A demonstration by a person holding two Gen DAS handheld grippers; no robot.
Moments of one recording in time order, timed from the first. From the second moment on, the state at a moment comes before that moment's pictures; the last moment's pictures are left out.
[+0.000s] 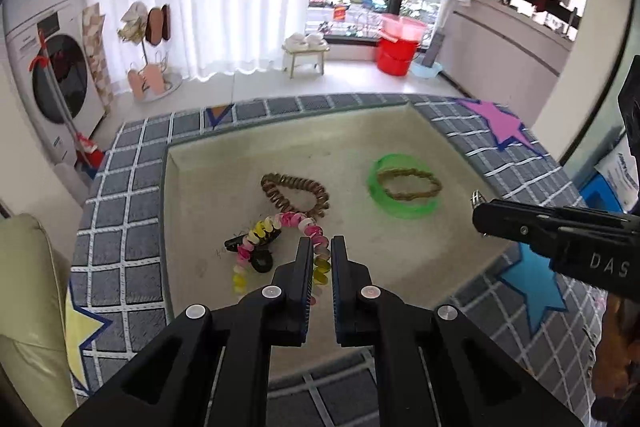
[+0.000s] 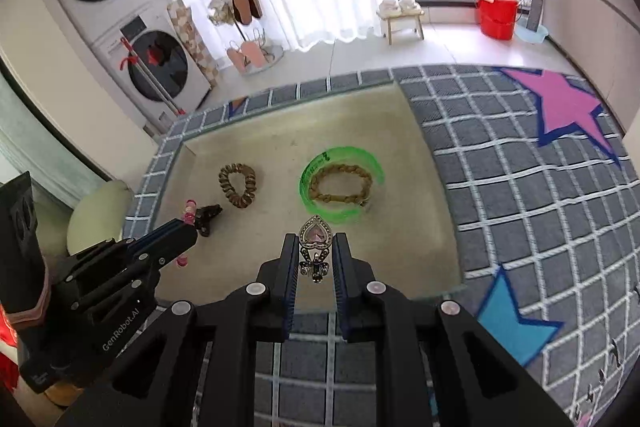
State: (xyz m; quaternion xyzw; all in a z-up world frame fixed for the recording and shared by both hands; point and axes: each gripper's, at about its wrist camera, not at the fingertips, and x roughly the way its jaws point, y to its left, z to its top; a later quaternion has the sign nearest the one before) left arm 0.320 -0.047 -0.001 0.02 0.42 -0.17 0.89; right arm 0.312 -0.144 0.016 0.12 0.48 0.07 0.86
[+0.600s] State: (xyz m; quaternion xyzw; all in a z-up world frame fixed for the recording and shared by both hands) left arm 0.334 -0.051 -0.029 0.03 0.46 -0.14 0.88; right arm 0.342 -0.144 -0.029 0.12 0.52 0.04 0.85
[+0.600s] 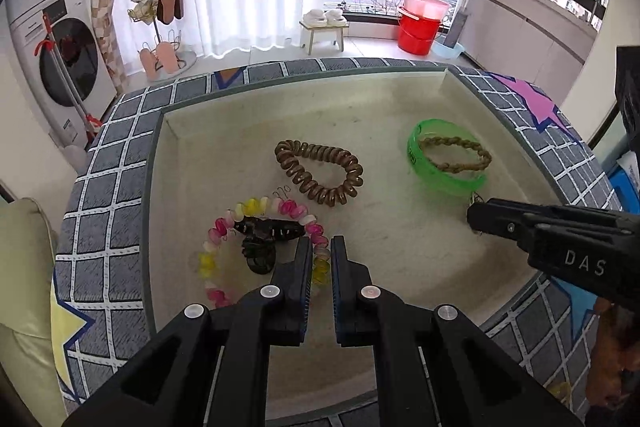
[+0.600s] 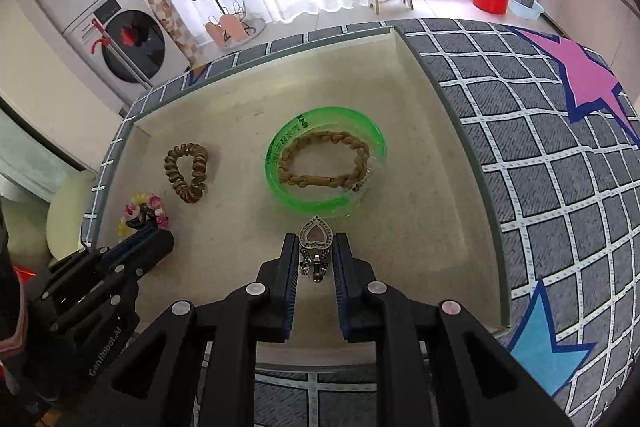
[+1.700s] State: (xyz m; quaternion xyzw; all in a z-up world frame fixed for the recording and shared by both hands) left arm 0.304 -0.053 0.016 0.06 0.41 -0.13 0.90; right arm 0.231 -0.183 0.029 0.17 0.45 0.01 0.88
